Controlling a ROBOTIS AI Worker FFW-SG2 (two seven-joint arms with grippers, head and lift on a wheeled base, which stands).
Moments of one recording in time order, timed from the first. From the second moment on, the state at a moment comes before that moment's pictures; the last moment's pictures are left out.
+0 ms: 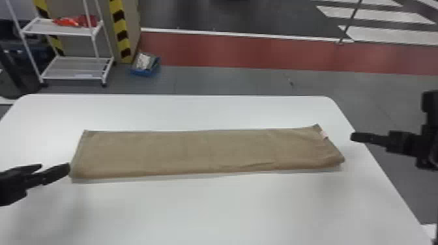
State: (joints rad) left arm -0.01 0.08 0.49 -1.78 -0.19 0.87 -0.84; right arm -0.38 -0.27 -0.50 -1.51 0.44 1.14 0.93
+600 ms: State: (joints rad) left arm -0.03 0.07 0.43 -1.78 -0.15 0.89 -0.76; right arm -0.38 -0.27 -0.50 -1.51 0.44 1.14 0.92
